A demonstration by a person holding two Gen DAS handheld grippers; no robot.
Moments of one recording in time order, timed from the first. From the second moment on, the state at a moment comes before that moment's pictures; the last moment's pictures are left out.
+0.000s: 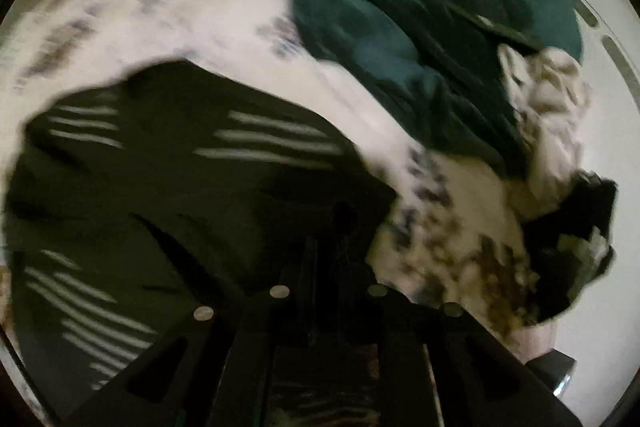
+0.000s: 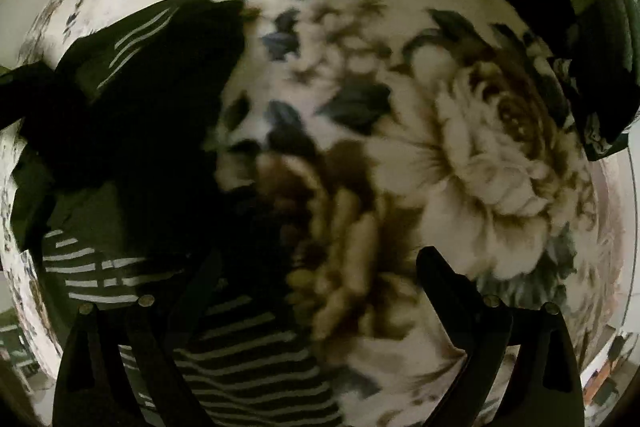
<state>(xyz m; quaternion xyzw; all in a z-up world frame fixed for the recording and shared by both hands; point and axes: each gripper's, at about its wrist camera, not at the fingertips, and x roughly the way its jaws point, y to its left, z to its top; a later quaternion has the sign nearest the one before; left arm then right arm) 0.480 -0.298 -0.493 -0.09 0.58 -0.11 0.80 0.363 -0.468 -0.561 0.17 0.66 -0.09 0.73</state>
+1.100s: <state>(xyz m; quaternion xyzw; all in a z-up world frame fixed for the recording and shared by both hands) 0.474 0.073 -0.585 -0.09 0.66 0.14 0.73 0.446 -0.291 -0.593 0.13 0.74 -0.03 0.66</state>
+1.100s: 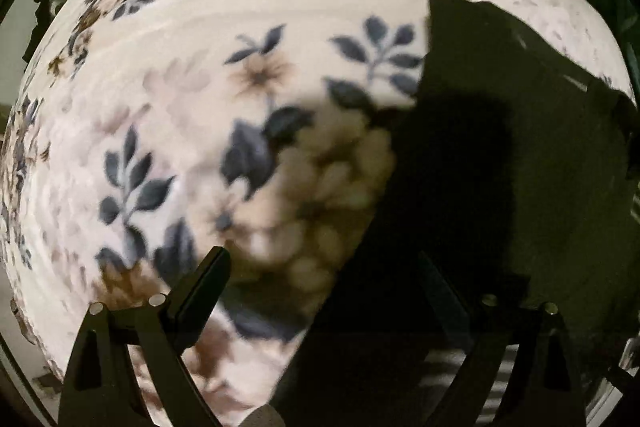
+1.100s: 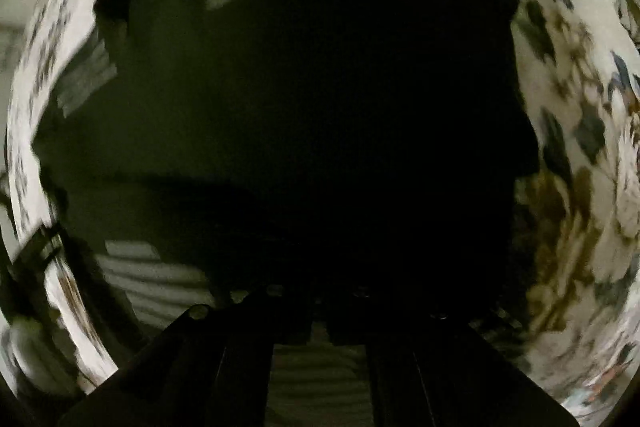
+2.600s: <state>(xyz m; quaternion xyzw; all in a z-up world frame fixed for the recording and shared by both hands) 0.451 0.060 -0.582 -0.46 0.63 0.12 0.62 0.429 -0.335 -0.626 0.51 0.62 -0.15 0.58</state>
